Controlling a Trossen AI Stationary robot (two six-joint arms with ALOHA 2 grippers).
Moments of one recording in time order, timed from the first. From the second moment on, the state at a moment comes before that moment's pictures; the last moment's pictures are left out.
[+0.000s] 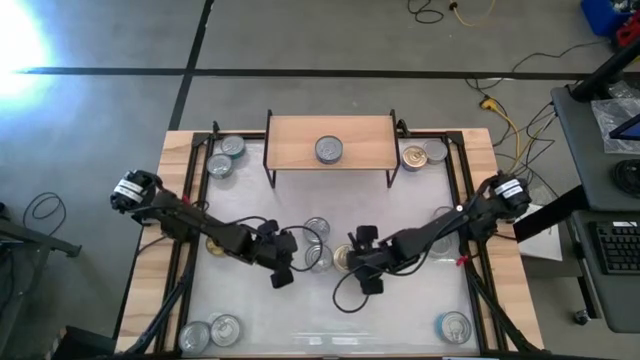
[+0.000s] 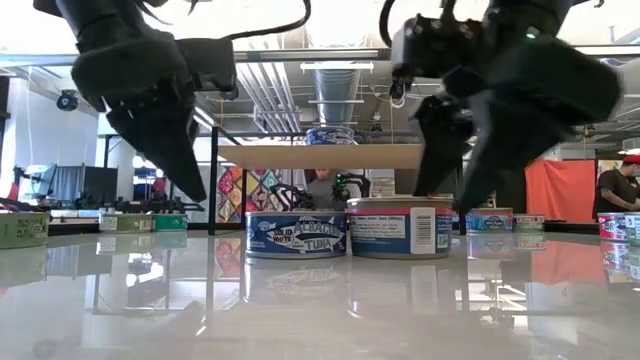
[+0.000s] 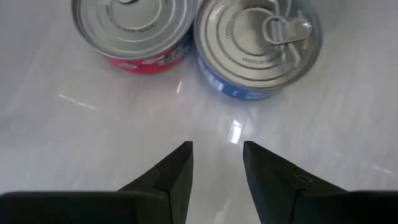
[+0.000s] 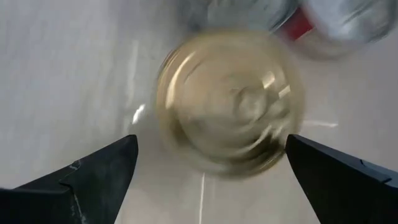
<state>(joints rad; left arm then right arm) -0.39 1.60 0.91 -0.44 -0.31 -0.65 0.38 1.77 1.10 -0.51 0.23 0.23</state>
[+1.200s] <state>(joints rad) -0.55 1.60 0.77 -0.09 -0.52 -0.82 0.24 1.75 1.01 -0.31 0.54 0.05</state>
